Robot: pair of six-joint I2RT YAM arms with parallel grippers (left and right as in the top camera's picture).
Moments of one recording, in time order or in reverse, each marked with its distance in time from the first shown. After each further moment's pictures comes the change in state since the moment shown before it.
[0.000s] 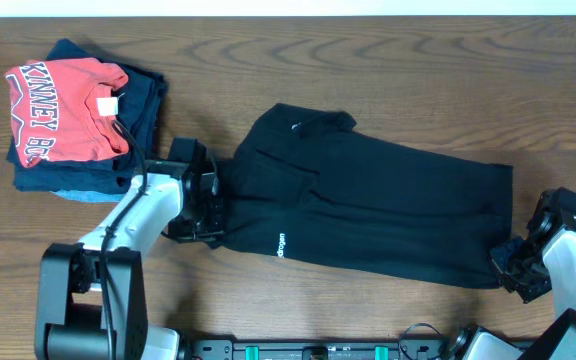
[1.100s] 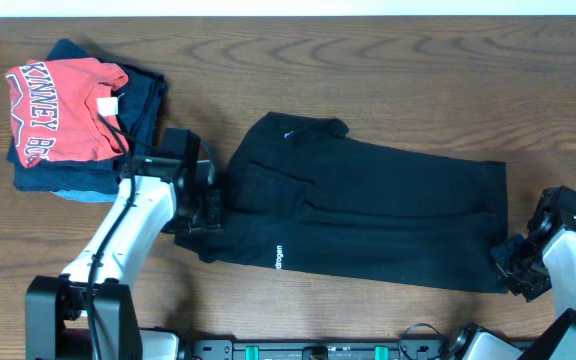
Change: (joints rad) left arm -0.014 -0.093 0.033 -0.016 0.004 0.000; right arm 0.000 0.000 0.000 0.018 0.006 -0.054
